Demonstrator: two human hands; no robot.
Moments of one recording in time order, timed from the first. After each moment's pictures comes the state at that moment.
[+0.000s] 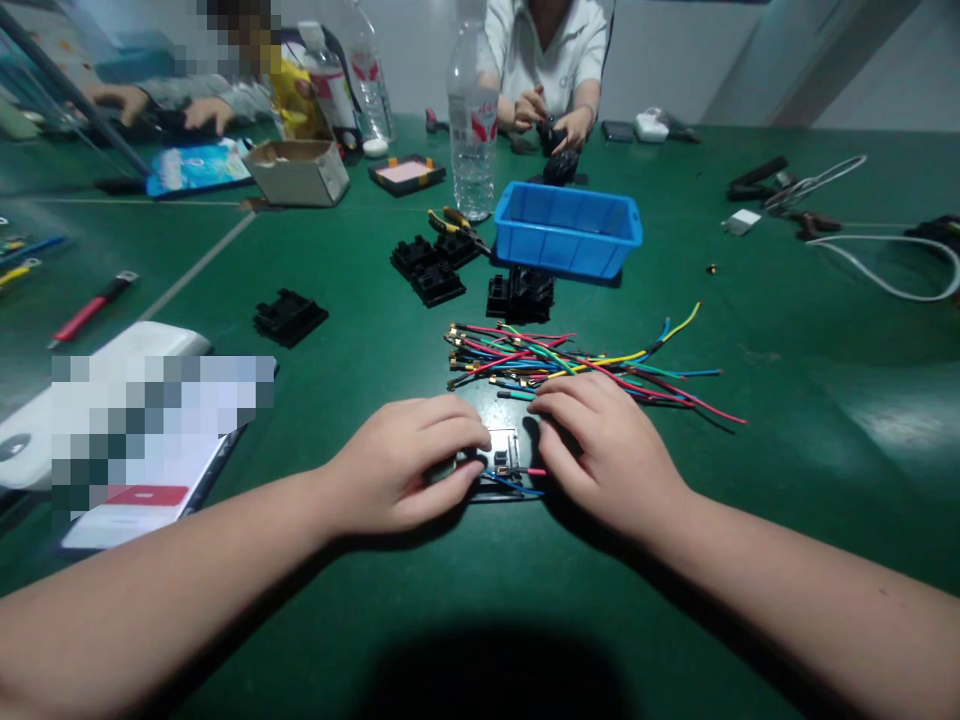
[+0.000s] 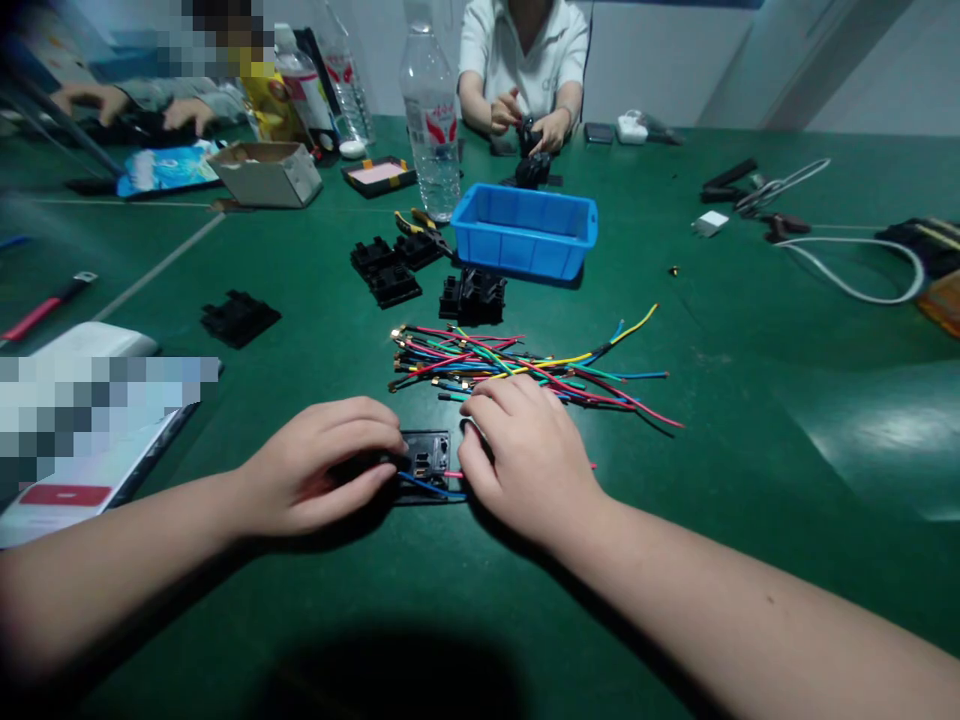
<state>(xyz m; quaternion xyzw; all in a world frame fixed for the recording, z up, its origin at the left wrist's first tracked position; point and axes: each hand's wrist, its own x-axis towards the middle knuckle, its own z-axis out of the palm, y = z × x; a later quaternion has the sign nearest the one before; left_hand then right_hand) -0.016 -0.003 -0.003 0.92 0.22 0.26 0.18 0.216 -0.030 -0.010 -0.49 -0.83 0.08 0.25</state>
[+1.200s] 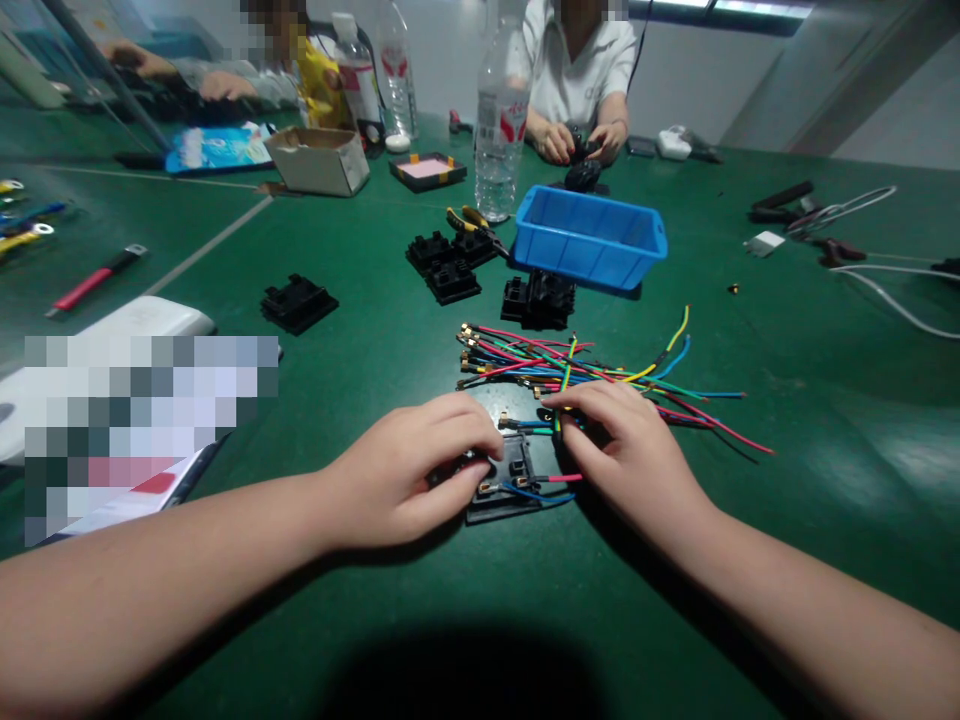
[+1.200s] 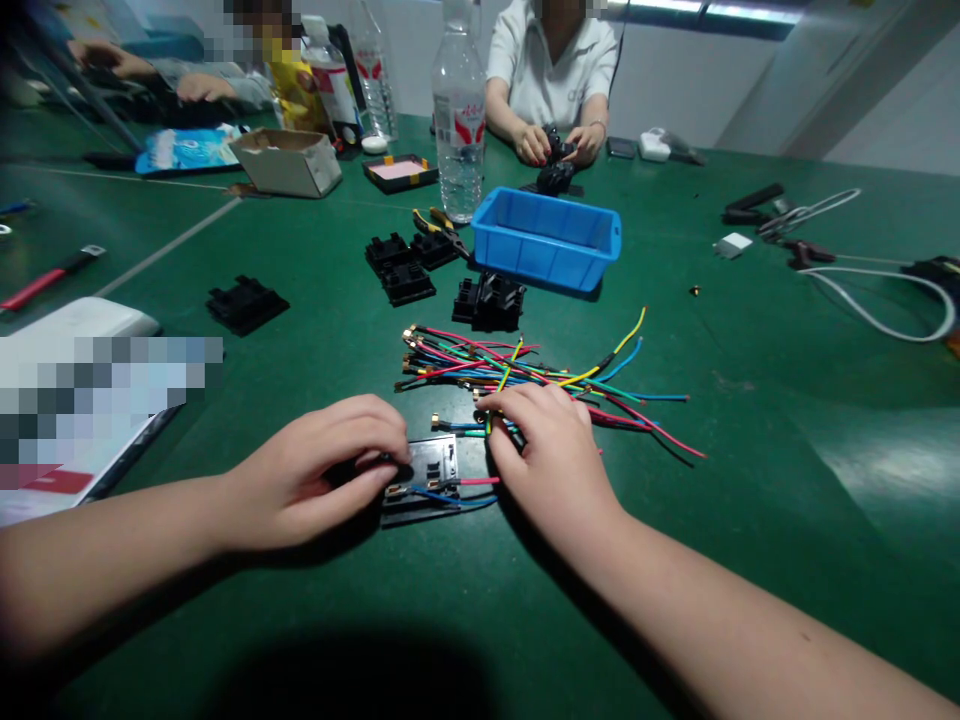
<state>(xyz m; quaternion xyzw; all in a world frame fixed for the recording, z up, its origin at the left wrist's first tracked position) -0.014 -0.010 -0.003 0.89 0.26 0.27 0.27 0.223 -0.017 -0.025 -0.54 -0.78 0.13 0.29</state>
